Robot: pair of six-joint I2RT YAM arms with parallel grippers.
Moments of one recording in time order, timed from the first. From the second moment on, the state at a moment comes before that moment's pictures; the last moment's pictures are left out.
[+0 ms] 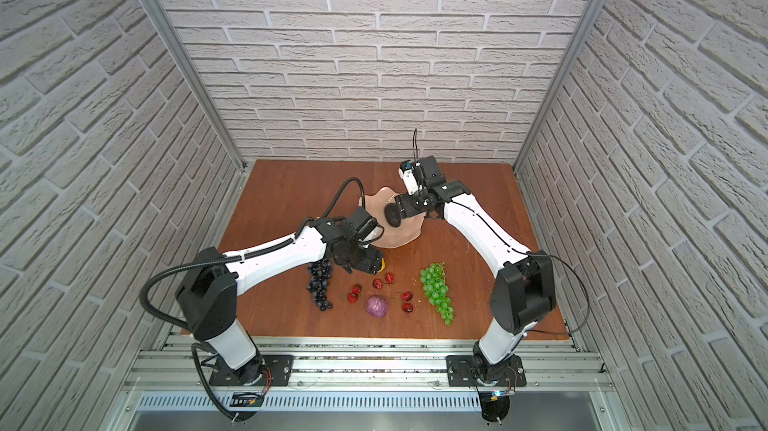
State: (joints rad) left arm -0.85 1.76 1.34 -0.79 0.05 -0.47; right arm 0.34 1.64 1.44 -0.75 -0.04 0.04
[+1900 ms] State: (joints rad) left arm -0.86 1.93 1.43 -0.79 -0.03 -0.46; right arm 0.26 1.57 1.22 -0.65 -0.09 0.10
